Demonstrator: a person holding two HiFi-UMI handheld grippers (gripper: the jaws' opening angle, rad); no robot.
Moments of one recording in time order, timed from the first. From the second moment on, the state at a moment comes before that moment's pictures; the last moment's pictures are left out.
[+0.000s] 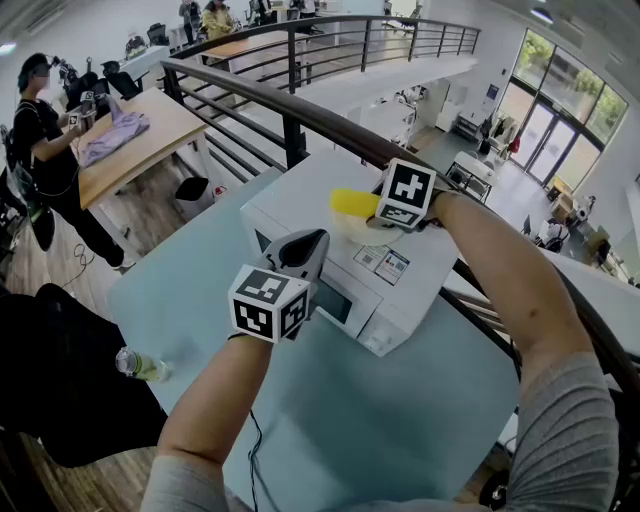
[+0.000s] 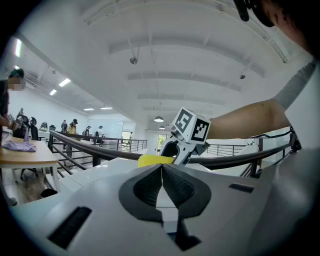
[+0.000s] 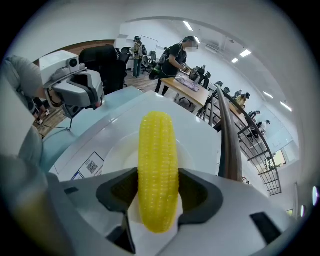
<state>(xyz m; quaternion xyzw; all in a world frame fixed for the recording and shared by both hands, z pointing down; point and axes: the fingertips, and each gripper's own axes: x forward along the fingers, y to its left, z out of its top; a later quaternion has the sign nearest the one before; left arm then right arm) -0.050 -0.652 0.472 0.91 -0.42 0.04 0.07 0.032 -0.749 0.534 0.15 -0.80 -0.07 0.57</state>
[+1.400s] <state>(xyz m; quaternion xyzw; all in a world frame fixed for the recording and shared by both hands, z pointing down) -0.053 -0.631 0.450 0.90 -0.43 0.02 0.07 0.049 -0.741 0.497 0.23 -0.85 -0.04 0.46</state>
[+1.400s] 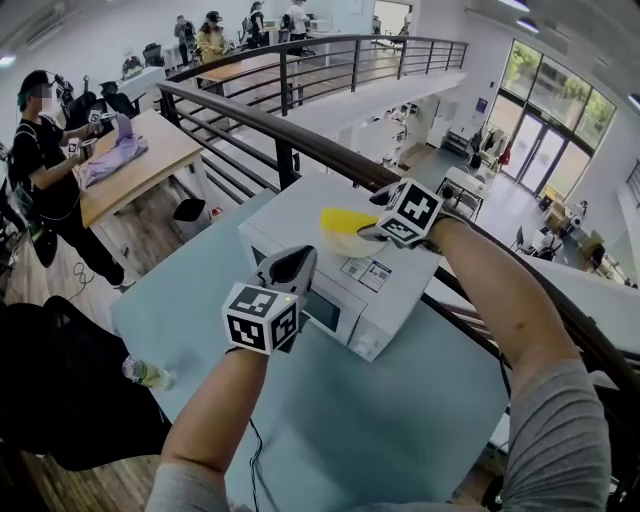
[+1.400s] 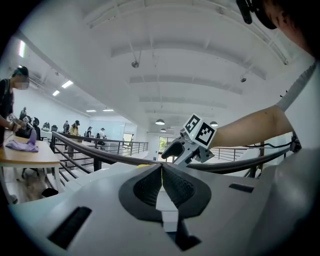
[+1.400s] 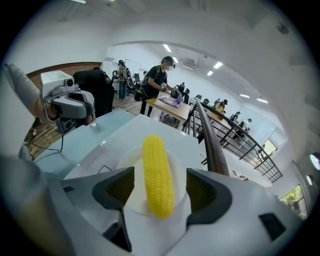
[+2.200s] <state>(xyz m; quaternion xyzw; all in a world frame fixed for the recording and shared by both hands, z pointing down) -0.048 -0.506 0.440 0.90 -0.42 0.04 0.09 0.099 -0.618 0.450 0.31 -0.90 0.03 0.30</state>
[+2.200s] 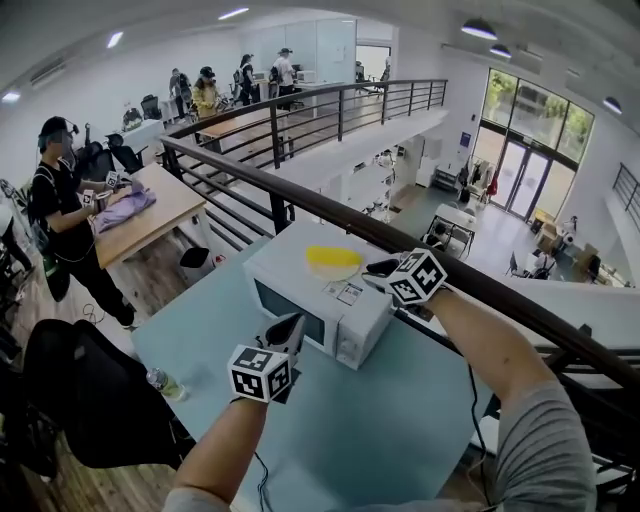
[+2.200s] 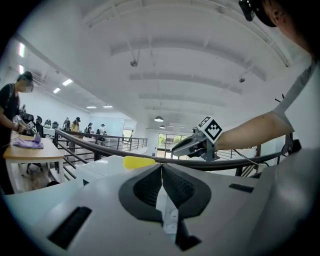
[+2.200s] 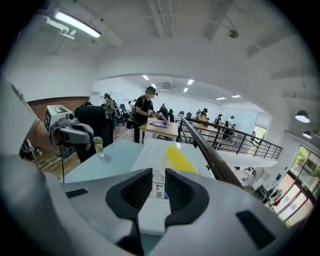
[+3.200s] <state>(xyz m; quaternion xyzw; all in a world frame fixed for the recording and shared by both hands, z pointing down) -0.009 -0.255 0.399 0.91 -0.42 0.05 0.05 0.154 -0.318 0.437 0.36 -0.91 0.02 0.21</state>
